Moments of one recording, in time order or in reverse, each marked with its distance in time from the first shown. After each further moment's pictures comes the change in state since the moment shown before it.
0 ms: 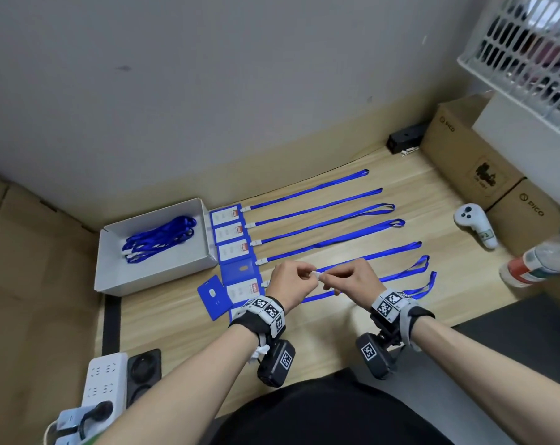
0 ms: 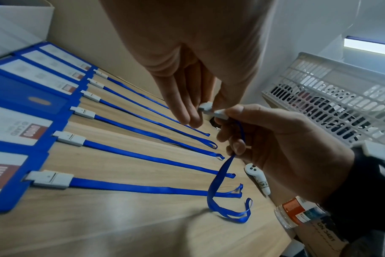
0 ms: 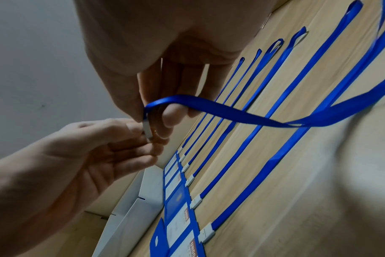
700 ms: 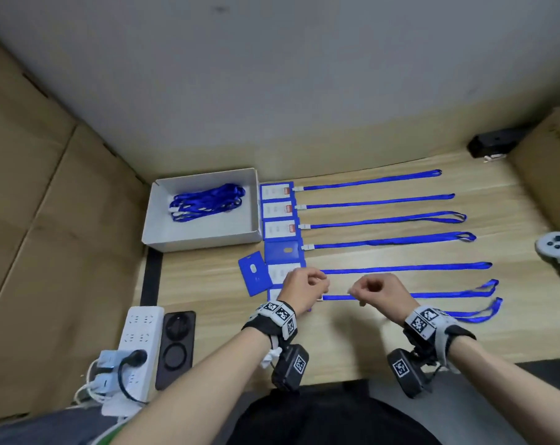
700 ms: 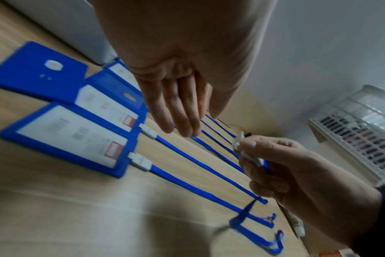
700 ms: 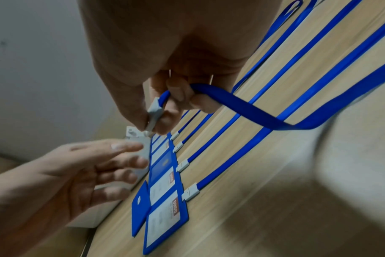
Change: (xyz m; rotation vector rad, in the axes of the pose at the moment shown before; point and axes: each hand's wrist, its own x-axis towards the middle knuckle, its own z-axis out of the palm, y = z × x) left_hand -0.004 -0.096 -0.034 -0.281 -0.010 -0.274; right_hand 0.031 0.016 0.060 -0.115 -0.172 0.126
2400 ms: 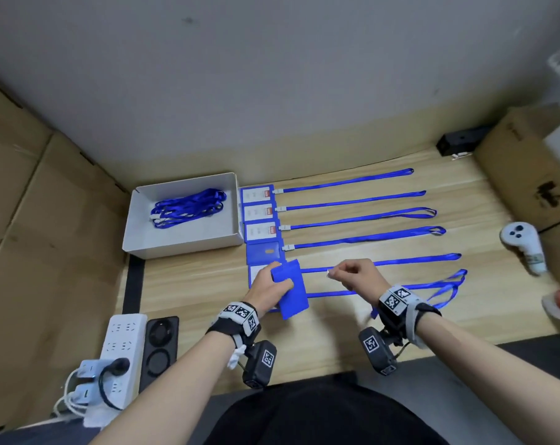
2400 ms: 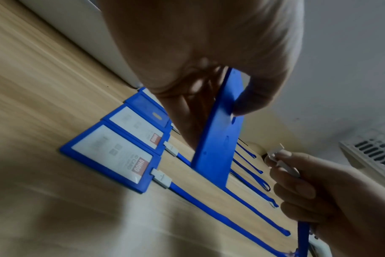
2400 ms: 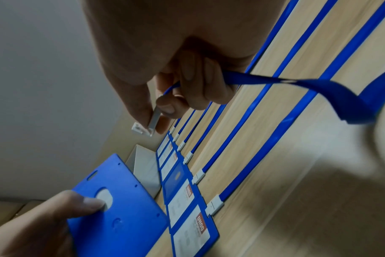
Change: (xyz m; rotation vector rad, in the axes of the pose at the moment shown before) left_hand -0.017 0.005 -0.019 -0.164 -0.043 -0.007; right_hand 0.008 -0.002 -0.017 0.089 0.075 0.039
